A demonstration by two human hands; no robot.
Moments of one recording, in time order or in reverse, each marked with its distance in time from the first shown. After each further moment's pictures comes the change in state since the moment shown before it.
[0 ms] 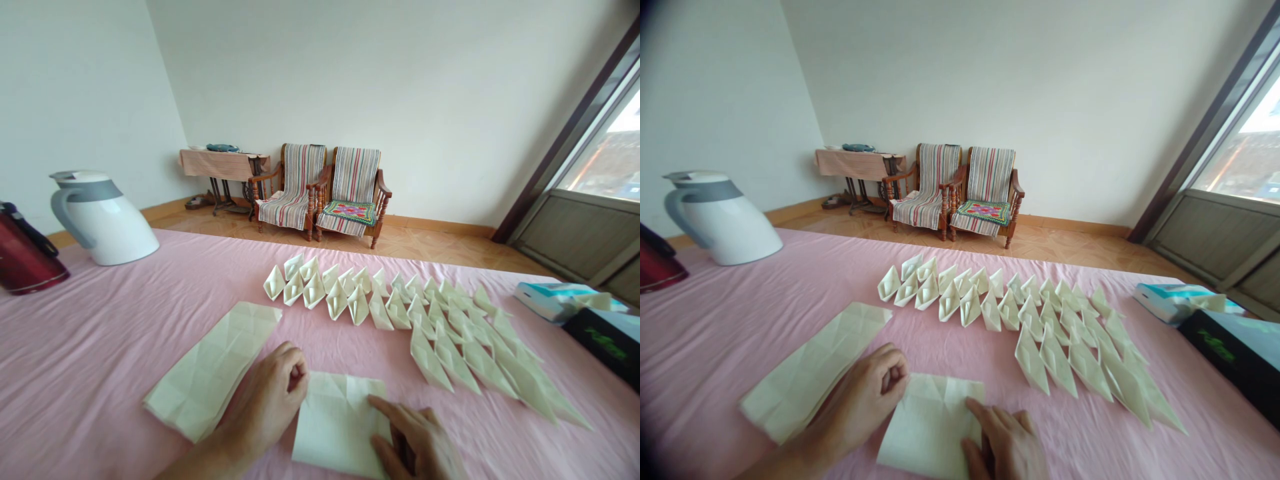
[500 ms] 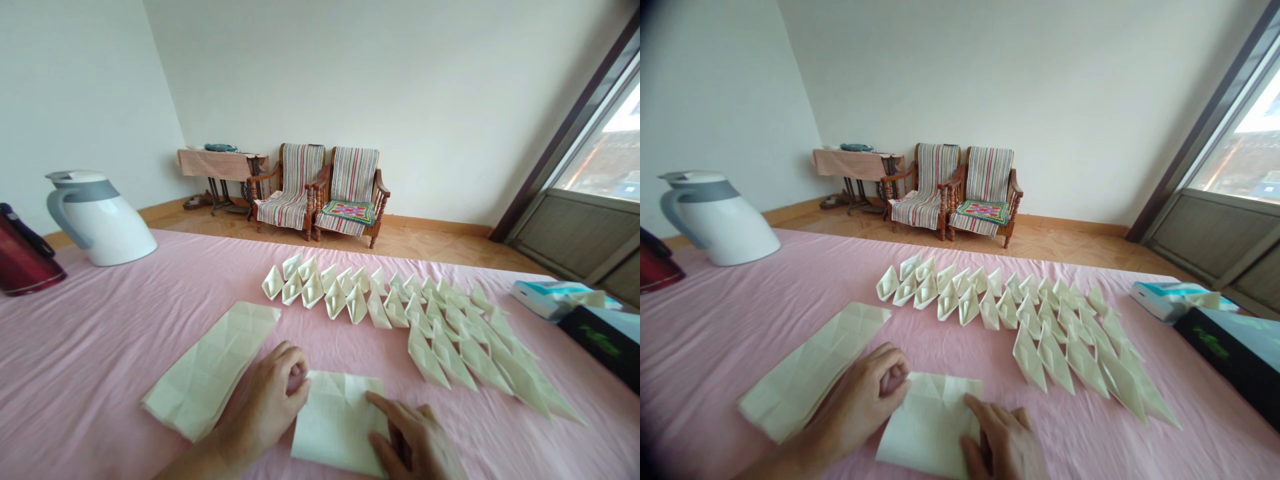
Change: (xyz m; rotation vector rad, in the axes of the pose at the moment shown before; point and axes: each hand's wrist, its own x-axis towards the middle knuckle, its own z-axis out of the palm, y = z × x) left_hand -0.001 -0.001 0.001 -0.011 0.003 0.036; right_hand 0.002 -0.001 -0.002 0.006 -0.018 0.007
